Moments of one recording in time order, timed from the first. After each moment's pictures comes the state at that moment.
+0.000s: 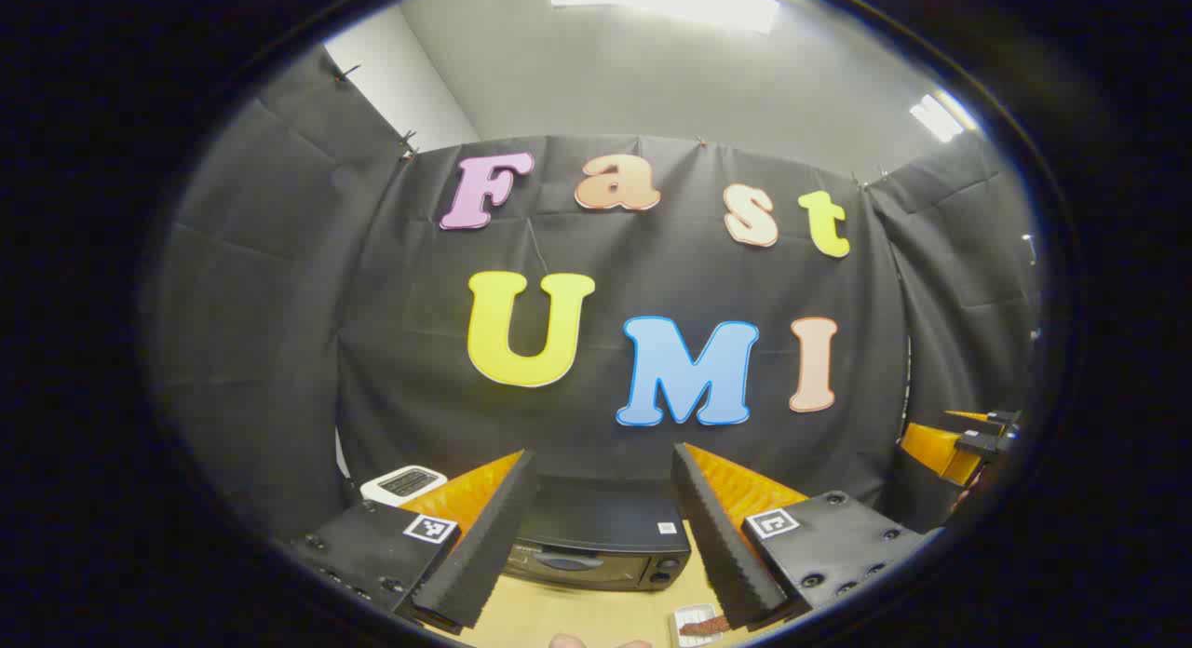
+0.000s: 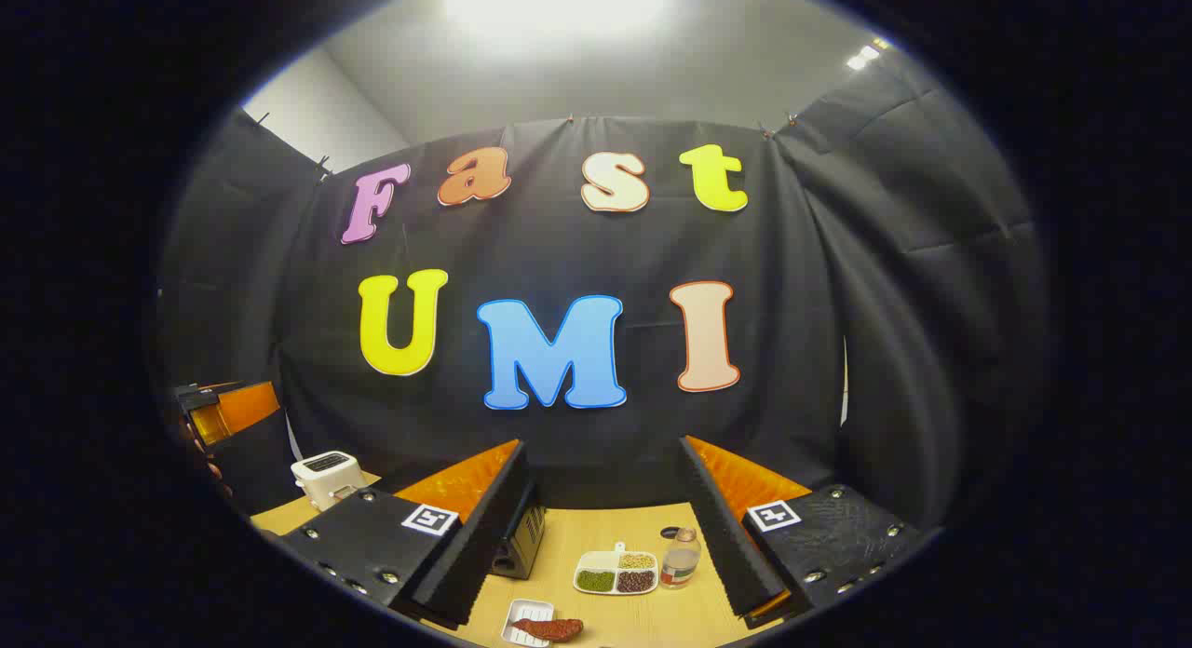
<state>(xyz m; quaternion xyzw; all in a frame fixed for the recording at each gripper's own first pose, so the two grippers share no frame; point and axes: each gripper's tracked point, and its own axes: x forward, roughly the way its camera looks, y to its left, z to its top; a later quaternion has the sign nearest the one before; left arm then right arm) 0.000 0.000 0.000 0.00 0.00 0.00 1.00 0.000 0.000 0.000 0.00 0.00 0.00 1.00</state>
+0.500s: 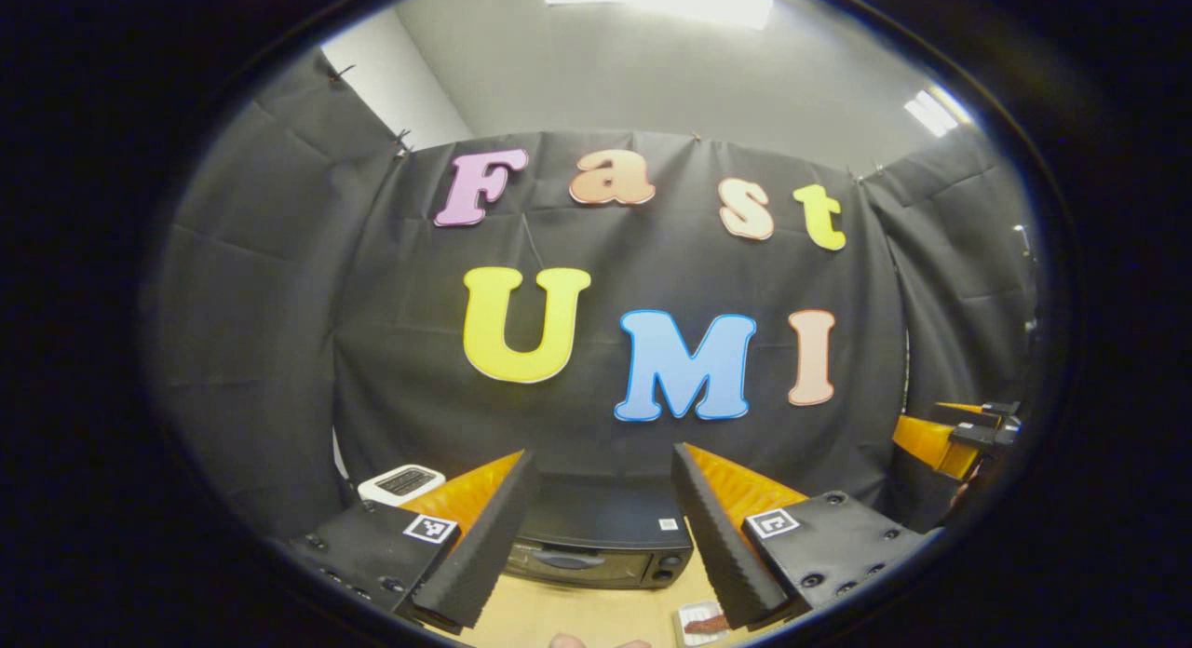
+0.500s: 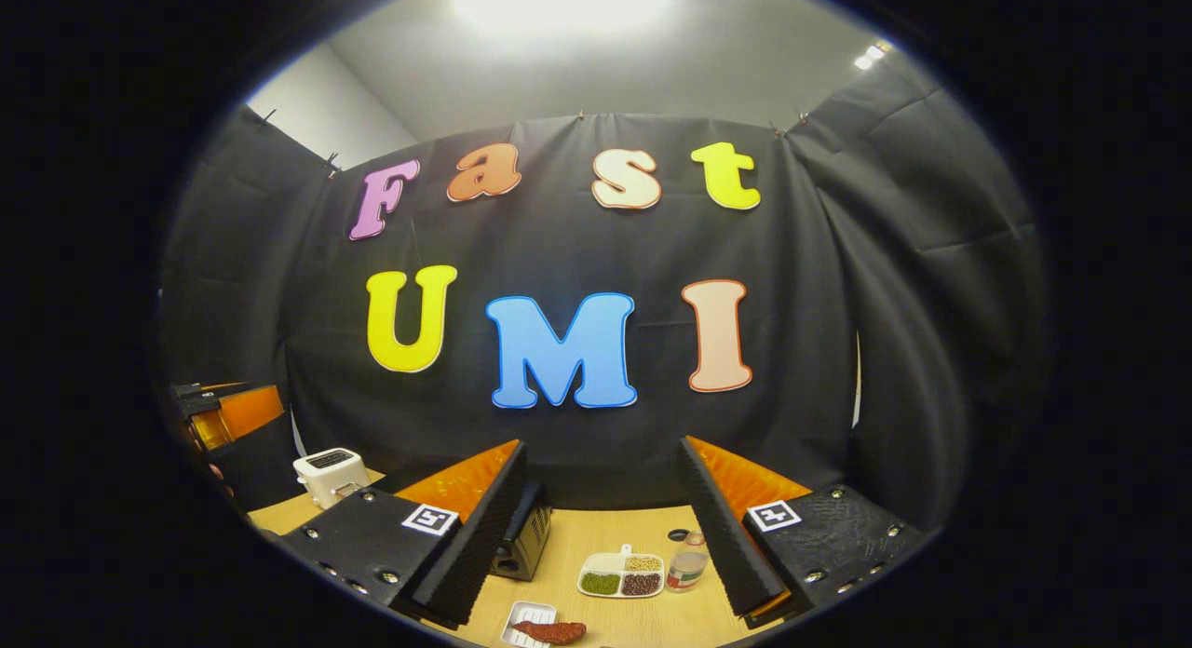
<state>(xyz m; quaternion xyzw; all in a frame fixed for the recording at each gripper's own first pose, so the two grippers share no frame) 0.008 0.008 -0.009 0.01 0.01 -0.01 1.00 0.011 0.007 -0.008 0.00 0.01 0.00 1.00</state>
